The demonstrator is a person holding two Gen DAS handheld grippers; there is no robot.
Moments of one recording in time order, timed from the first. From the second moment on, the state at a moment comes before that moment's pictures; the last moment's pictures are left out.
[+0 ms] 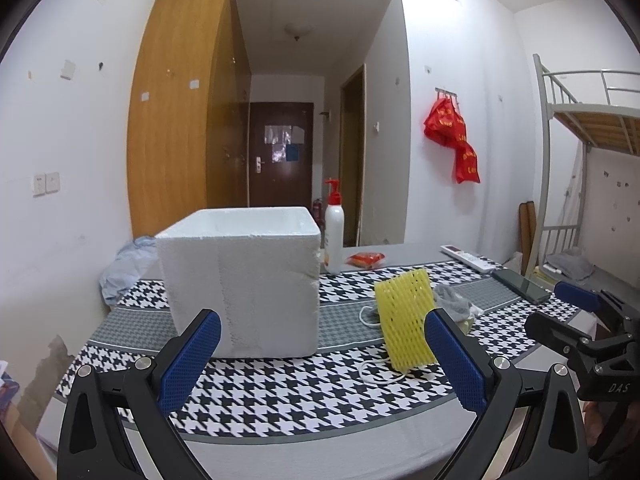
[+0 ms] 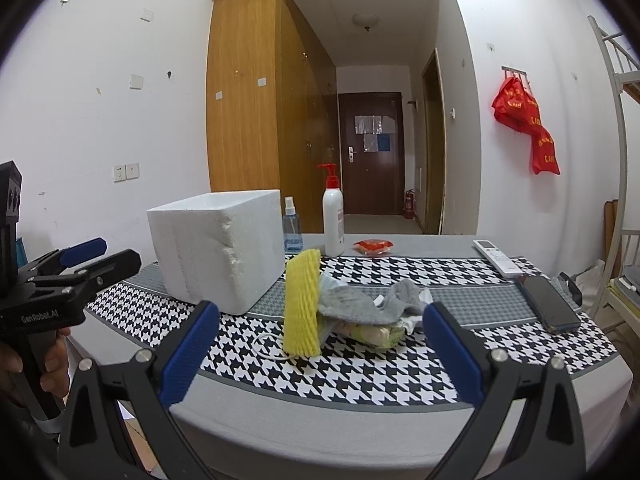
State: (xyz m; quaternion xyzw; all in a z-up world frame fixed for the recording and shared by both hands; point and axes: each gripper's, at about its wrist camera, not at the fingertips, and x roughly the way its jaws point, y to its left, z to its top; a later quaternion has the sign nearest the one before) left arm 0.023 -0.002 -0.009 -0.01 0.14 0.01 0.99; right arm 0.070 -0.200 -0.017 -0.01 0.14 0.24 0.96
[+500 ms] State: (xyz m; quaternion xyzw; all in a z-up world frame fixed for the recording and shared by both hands) left arm 0.079 -0.026 -0.026 -0.01 0.20 -0.05 0.98; right arm 0.109 -0.208 -0.028 -0.01 0.18 0.21 0.96
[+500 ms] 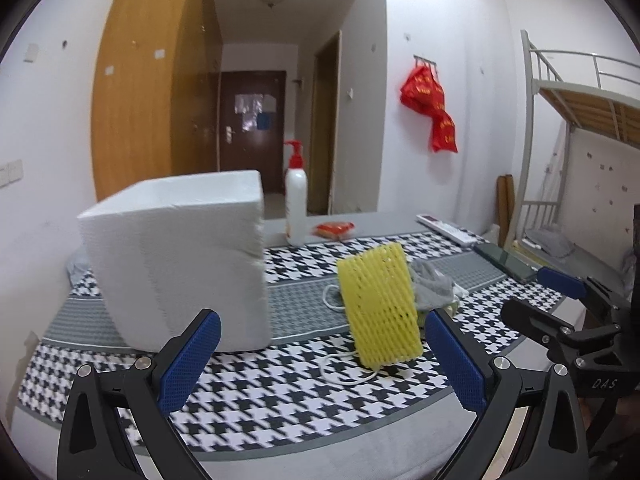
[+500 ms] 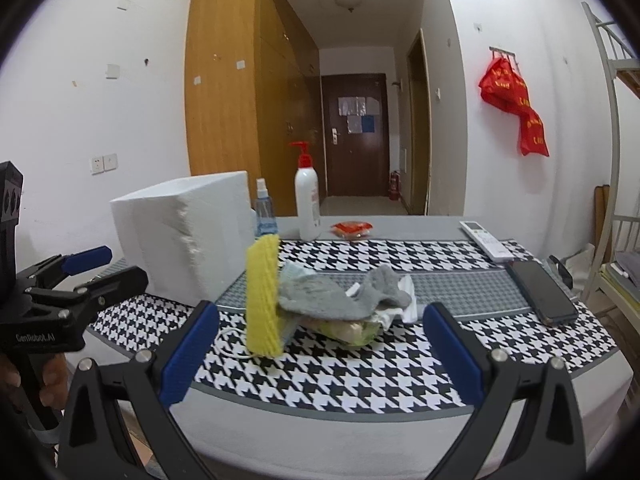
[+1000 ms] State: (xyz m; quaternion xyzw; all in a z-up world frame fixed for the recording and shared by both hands) left arm 0.130 -0.047 -0.049 0.00 0.26 -0.09 0.96; right arm 0.147 -0.214 -0.042 -0.02 0.22 0.18 0.96
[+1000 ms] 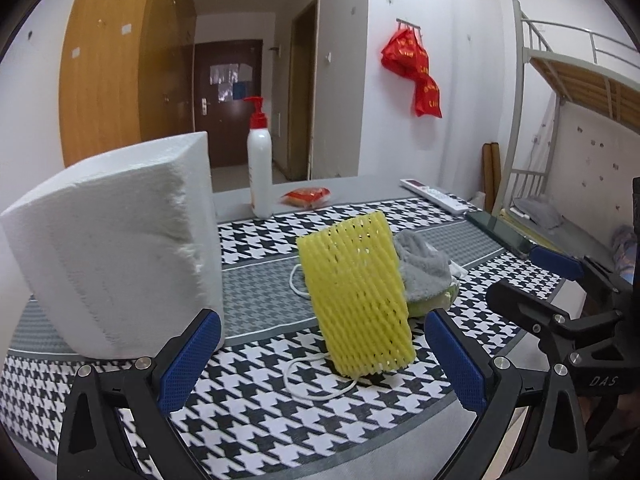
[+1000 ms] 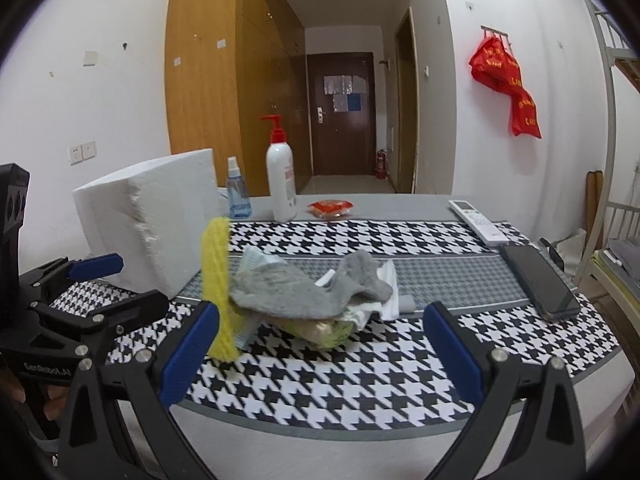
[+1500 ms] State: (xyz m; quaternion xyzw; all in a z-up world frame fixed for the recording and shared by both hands) left arm 0.161 -0.055 -0.062 -0.02 0.31 -0.10 0.95; right arm 0.176 -0.228 -0.041 -0.01 0.24 0.17 0.96
